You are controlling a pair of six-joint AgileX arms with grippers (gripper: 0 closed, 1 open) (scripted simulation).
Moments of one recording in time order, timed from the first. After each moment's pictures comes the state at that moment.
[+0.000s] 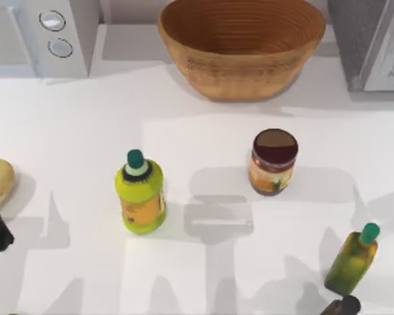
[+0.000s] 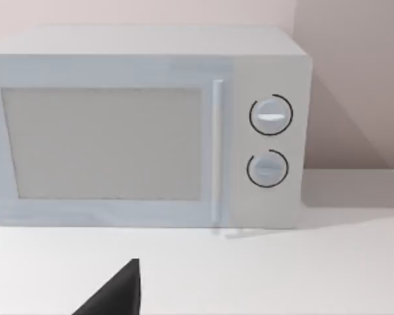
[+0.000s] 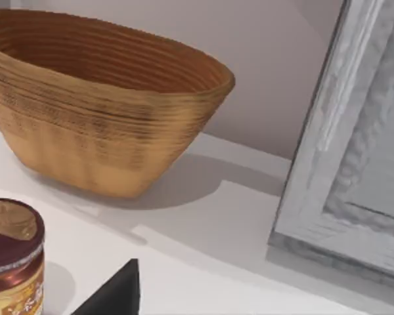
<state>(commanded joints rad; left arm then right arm) 0.00 0.00 0.00 0.00 0.00 0.00 0.00 0.37 0.21 0.04 -0.28 -0.21</state>
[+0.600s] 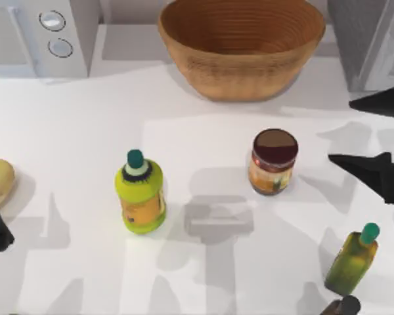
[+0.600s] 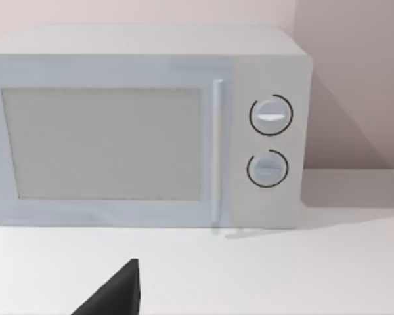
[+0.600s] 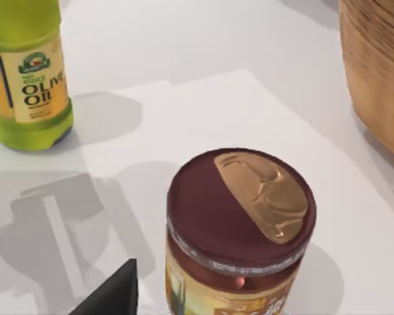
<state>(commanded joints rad) 0.00 0.00 0.00 0.00 0.00 0.00 0.01 1.51 0.71 0.12 -0.96 -0.66</state>
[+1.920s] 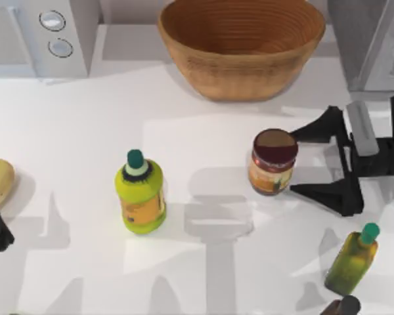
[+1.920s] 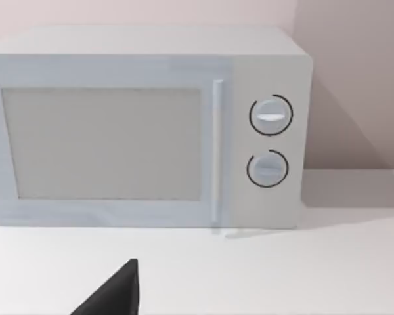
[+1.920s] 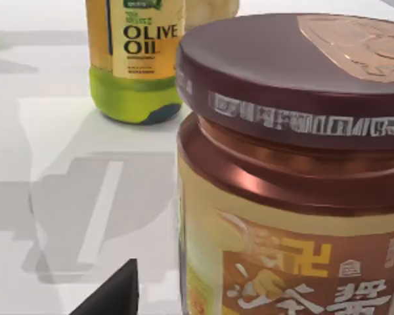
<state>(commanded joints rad) 0.00 0.00 0.00 0.00 0.00 0.00 0.04 2.32 1.08 0.29 -1.45 -0.94</state>
